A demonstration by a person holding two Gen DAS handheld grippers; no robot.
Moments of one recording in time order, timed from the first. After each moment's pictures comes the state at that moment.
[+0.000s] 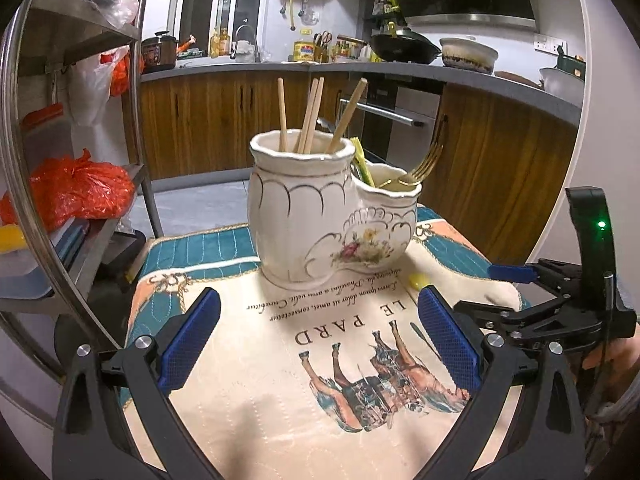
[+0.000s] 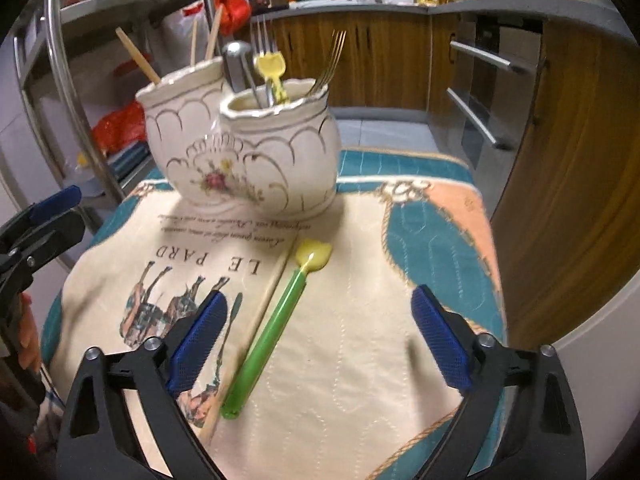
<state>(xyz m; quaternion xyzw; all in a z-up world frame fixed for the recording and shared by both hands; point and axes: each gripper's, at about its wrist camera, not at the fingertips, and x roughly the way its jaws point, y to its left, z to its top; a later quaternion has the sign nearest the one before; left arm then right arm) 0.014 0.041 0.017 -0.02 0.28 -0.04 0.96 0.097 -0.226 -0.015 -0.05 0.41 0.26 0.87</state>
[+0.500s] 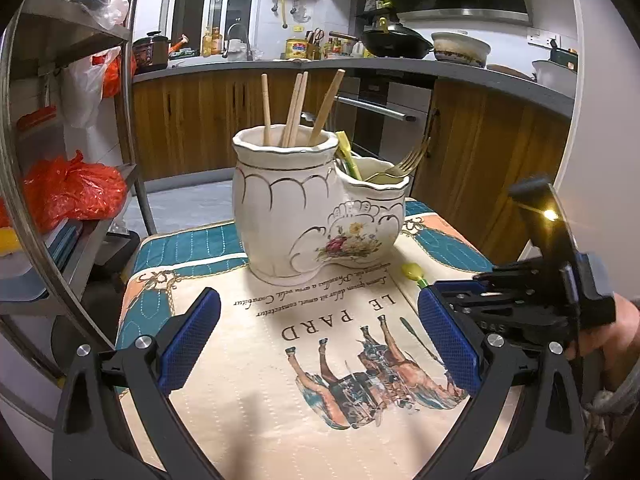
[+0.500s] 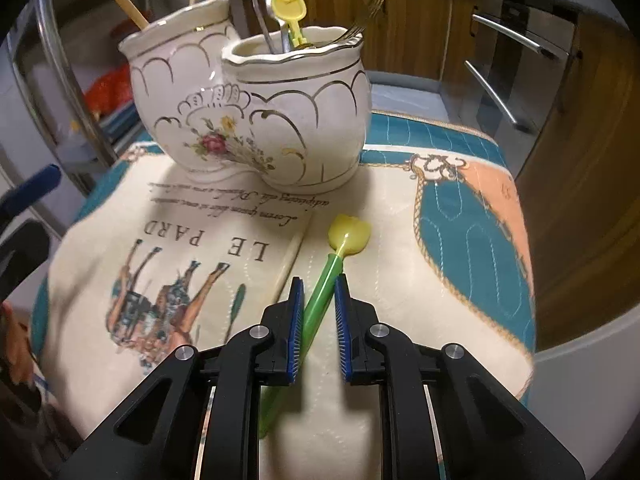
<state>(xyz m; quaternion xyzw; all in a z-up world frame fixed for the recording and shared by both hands) 0.013 0.029 0.017 -0.02 0.29 -0.05 0.96 0.116 -0.199 -0.028 -0.10 0.47 0.26 0.84</state>
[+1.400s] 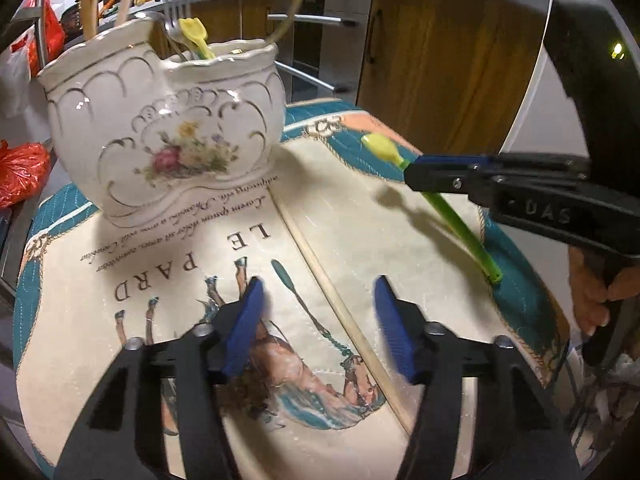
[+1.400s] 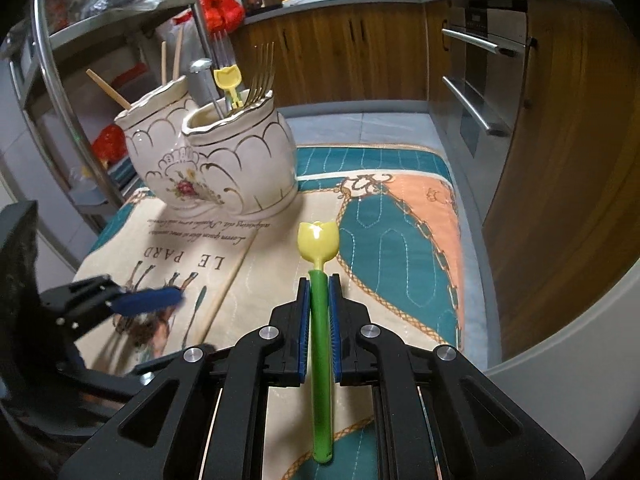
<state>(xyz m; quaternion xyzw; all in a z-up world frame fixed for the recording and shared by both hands) 0.051 -0.071 -0.042 0.04 0.42 -0.12 0.90 0.113 -0.275 -0.009 -0.02 0.42 0.28 0.86</state>
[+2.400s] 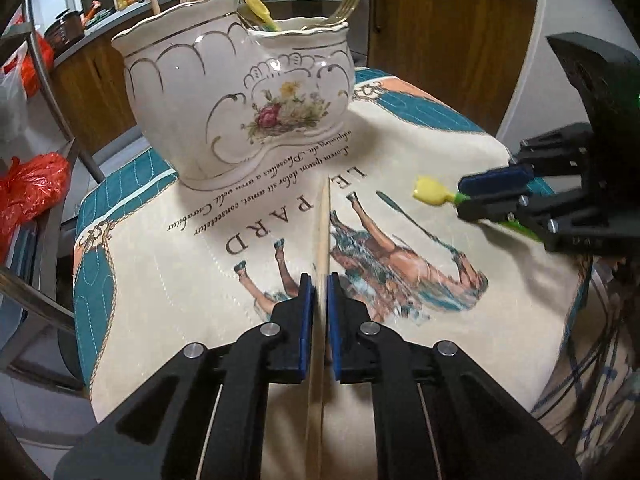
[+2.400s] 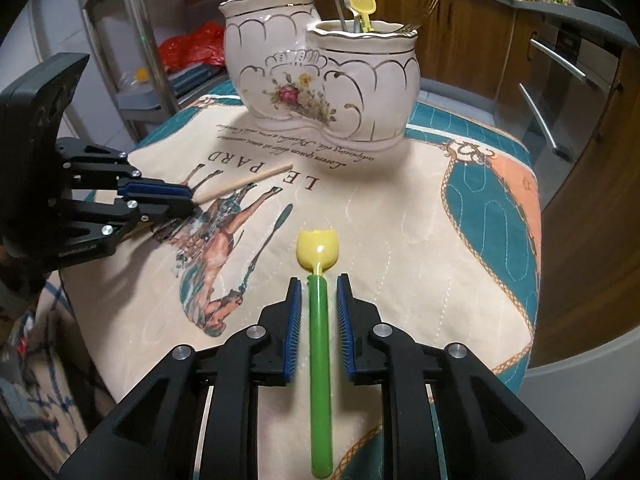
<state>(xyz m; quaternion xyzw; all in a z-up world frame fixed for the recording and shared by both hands) 0.031 0.006 -0.032 0.09 0.45 -0.13 0.88 0.073 -0.222 -0.024 -0.14 0.45 0.37 0.80</state>
